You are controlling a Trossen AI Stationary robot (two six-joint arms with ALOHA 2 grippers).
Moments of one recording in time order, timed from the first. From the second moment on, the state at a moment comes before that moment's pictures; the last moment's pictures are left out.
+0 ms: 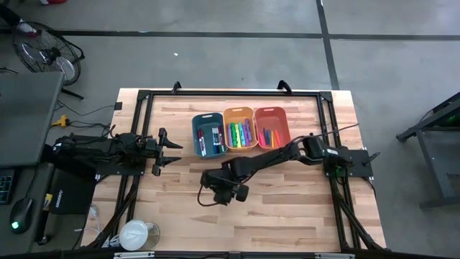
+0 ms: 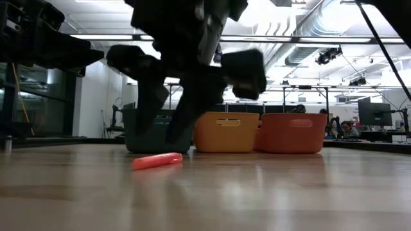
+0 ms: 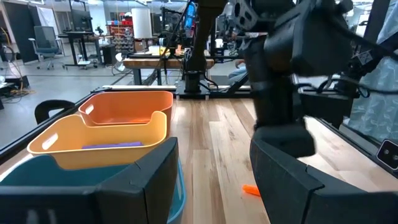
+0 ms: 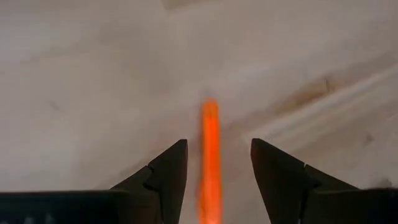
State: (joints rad) left arm -0.09 0.02 0.01 0.02 -0.04 -0.01; right arm 0.21 2.32 1.91 -0.74 -0.18 -0.96
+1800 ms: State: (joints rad) left arm -0.09 0.02 0.01 0.02 -0.04 -0.01; right arm 0.20 2.45 1.92 -0.83 -0.21 -0.89
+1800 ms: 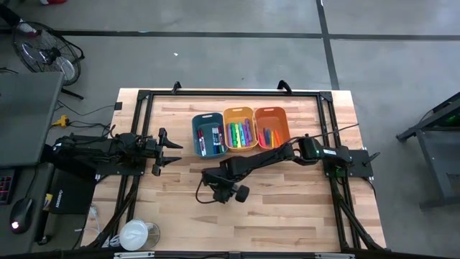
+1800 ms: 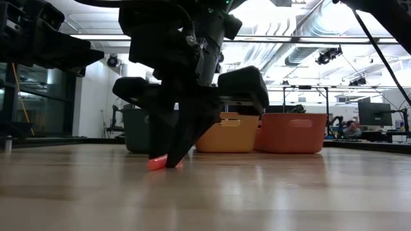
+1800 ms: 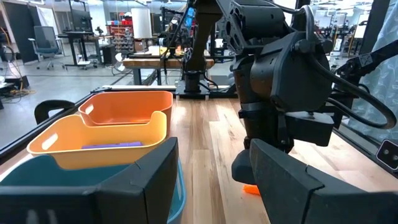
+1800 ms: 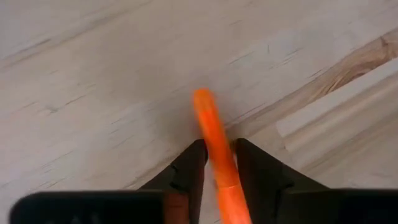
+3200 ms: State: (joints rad) left arm -0.09 0.02 0.01 0.02 -0.04 -0.01; right arm 0.20 2.27 1.93 -0.98 -0.04 -0.57
